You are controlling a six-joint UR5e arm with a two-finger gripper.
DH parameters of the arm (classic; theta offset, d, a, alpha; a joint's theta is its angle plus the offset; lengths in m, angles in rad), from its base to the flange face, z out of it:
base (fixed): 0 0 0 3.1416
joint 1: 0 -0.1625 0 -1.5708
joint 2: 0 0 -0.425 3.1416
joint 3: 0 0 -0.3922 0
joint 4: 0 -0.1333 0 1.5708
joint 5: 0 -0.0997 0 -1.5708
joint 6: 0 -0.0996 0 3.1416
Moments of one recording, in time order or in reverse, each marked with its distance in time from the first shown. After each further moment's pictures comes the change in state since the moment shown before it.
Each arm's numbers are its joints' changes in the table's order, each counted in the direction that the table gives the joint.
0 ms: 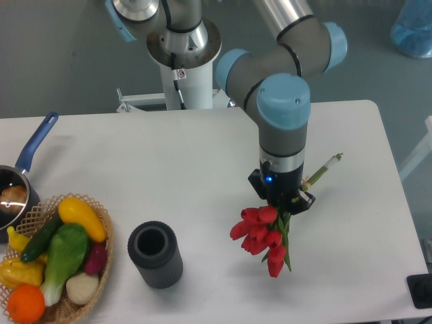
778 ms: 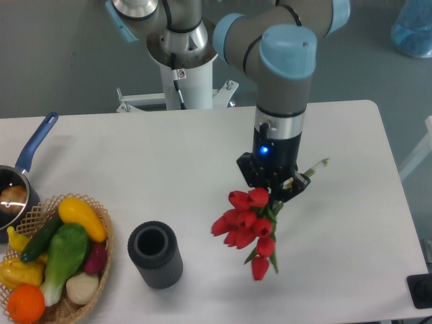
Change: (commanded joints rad) arm -0.005 0.091 -0.005 -0.110 0.395 0.214
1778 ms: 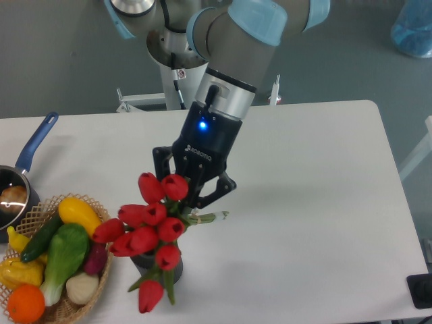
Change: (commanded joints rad) arm 0.080 0.002 -0.035 -0.146 0.416 0.171
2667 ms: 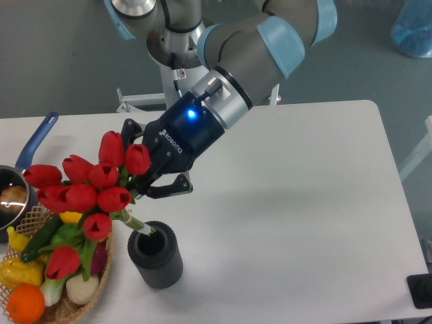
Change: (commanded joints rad) arm -0.037 -0.100 0.011 -0.015 0.398 -0.127
